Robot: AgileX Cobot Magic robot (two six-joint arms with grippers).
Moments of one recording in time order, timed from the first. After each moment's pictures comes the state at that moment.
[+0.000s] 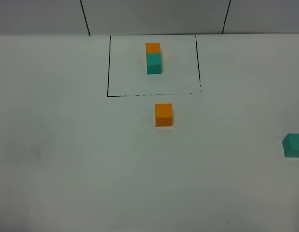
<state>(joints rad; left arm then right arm) 0.01 0.00 -0.50 -0.10 1.05 0.00 0.08 0.00 -0.49 0.02 1.05 0.14</state>
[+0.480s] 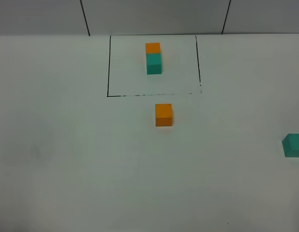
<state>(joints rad) 0.01 0.00 -0.50 -0.10 1.05 0.00 0.08 0.03 -0.50 0.02 1.04 0.14</state>
